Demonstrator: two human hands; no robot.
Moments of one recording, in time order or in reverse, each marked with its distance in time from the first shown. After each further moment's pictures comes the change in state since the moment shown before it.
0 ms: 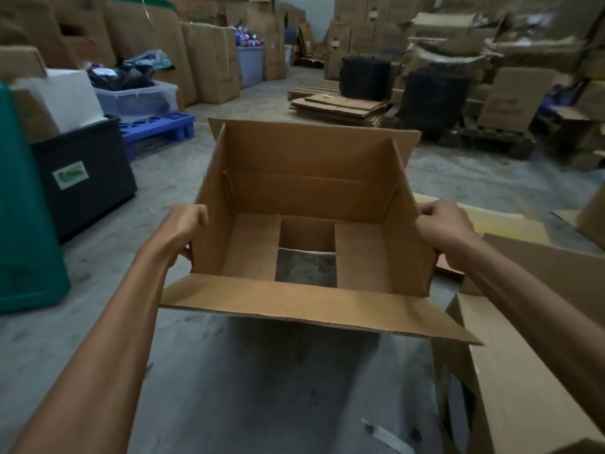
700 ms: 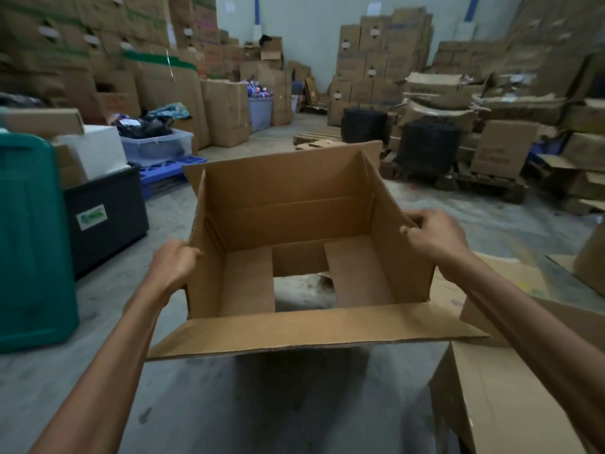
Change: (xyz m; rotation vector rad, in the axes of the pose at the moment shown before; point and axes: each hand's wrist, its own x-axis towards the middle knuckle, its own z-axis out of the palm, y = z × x) left_hand -0.016 0.021 -0.026 0.157 0.208 0.079; right_hand -0.017 -0.061 -0.051 -0.037 0.166 -0.271
